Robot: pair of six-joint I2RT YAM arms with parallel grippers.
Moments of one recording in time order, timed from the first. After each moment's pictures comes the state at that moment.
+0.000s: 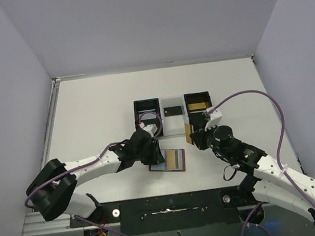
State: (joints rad) left arm -0.88 1.45 0.68 -0.09 0.12 -0.74; right arm 0.73 0.74 0.44 -0.10 0.16 0.44
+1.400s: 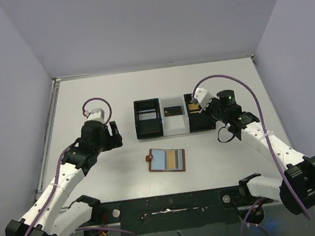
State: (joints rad) left arm -0.42 0.95 0.70 -0.46 -0.16 -0.45; right arm 0.31 1.14 0.79 -0.20 -0.11 -0.59
